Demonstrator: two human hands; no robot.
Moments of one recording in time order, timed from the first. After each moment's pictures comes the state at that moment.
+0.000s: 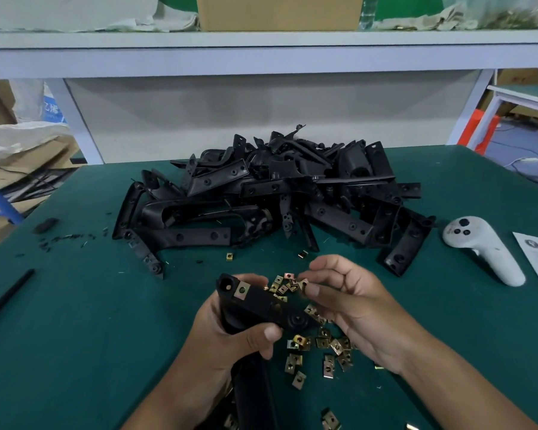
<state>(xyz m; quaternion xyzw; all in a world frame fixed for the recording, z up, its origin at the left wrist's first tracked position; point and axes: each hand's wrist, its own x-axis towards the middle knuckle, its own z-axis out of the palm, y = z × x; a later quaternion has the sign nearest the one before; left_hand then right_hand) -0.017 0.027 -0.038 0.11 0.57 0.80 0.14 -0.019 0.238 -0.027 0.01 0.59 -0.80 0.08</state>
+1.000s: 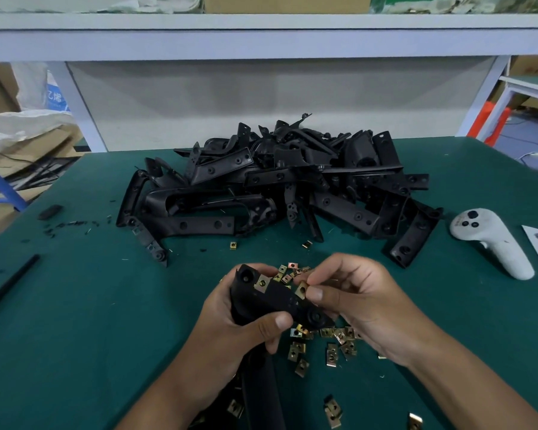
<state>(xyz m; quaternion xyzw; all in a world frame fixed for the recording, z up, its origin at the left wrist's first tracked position) -0.018 0.025 -0.046 0.17 0.61 0.76 0.13 -0.008 0.233 -0.014 -0.08 0.64 -0.76 0.09</state>
